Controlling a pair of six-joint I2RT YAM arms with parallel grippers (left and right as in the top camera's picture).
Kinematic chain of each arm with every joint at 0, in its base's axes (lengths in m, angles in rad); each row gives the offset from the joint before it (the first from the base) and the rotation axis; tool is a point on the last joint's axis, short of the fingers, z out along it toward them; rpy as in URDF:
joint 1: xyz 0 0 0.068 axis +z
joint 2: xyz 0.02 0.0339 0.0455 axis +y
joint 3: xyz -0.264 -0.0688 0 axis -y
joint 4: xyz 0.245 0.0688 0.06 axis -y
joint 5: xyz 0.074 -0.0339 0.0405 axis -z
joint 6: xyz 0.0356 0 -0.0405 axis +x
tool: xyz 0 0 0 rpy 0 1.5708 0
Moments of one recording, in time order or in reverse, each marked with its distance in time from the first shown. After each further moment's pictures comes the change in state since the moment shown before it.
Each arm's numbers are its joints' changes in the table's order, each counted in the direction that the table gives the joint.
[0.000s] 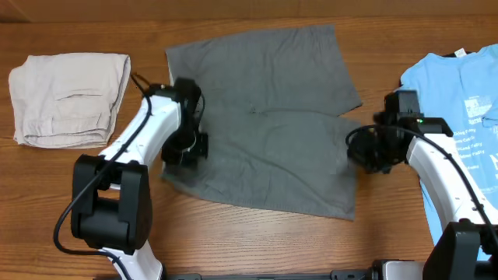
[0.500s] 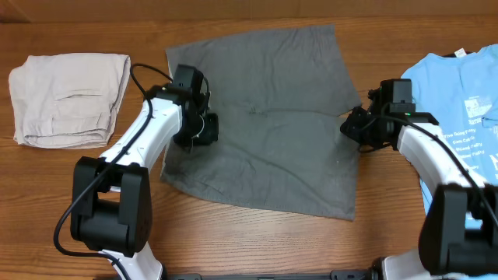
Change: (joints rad) left arm -0.008 -0.014 -0.040 0.356 0.107 -0.008; right arm 0.000 0.172 0.003 0.403 0.008 -0.033
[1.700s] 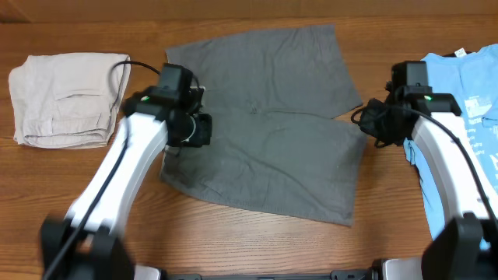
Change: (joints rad) left arm 0.000 -0.272 -0.017 -0.113 -0.013 0.059; right arm 0.000 -0.117 0.218 -0.437 0.194 -0.002
